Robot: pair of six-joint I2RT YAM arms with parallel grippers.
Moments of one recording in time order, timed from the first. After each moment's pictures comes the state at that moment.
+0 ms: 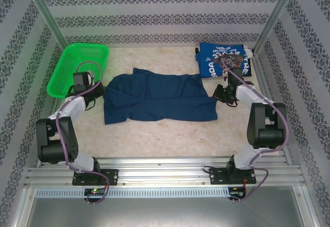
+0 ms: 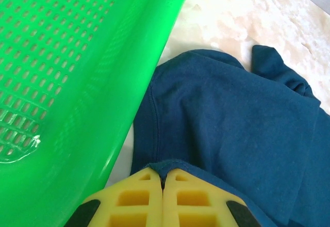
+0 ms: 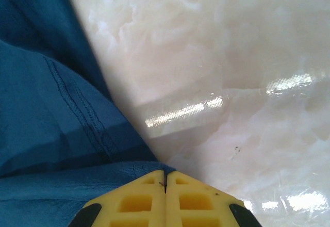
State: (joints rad) left arm 0.17 1.52 0.91 -0.16 0.22 -0.40; right arm -0.04 1.69 1.06 -0.52 -0.22 0.41
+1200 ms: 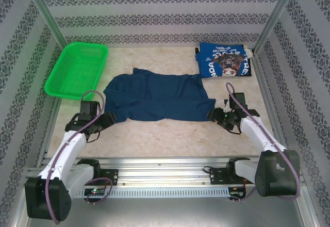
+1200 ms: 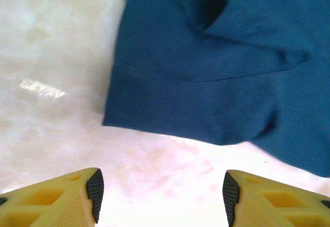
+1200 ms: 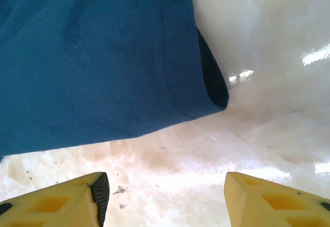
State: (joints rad) left arm -0.03 0.94 0.54 -0.61 0.09 -0.56; right arm 0.01 1.16 0.62 -0.60 -0.33 0.51
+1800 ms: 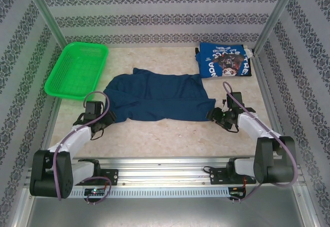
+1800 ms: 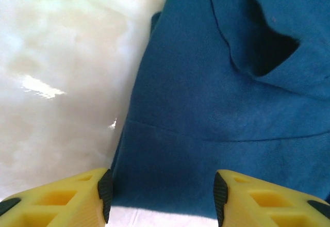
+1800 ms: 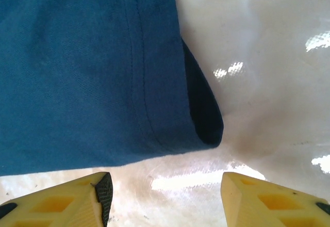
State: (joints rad) left arm 0.00 1.18 0.45 -0.24 0.06 -0.62; right arm 0.01 1.30 0.61 -0.49 -0.31 0.52
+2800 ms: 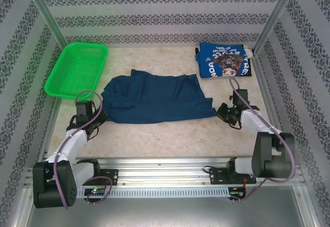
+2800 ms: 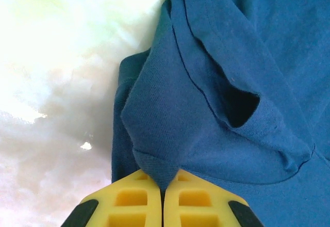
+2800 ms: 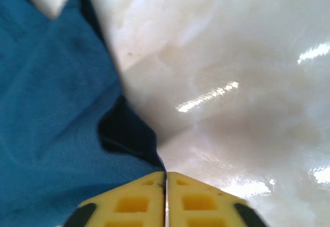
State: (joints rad) left arm 0.12 1.05 0.43 -0.23 0.15 -0.57; right arm -0.08 1.31 0.64 -0.44 -0.28 0.52
